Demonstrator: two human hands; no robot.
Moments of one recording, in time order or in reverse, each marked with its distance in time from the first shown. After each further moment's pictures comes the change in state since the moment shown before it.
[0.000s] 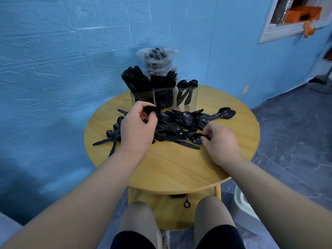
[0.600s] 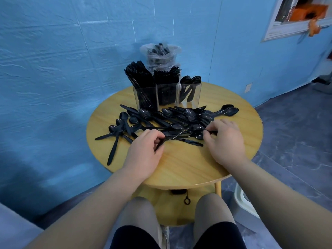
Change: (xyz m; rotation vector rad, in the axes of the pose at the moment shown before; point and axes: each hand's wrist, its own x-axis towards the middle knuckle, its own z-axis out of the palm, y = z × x) left_hand -0.048 -0.032 -0.004 0.401 -0.326 0.103; right_hand -0.009 0.002 0.004 -0.038 0.171 -0.085
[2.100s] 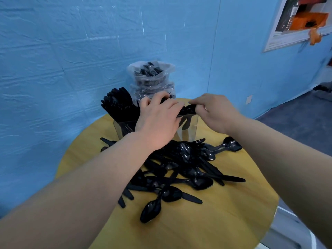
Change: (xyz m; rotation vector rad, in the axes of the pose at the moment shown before) left_hand 0.193 0.038 0.012 0.543 0.126 0.401; right_hand 0.191 0.004 -0.006 -0.028 -0.246 -0.322
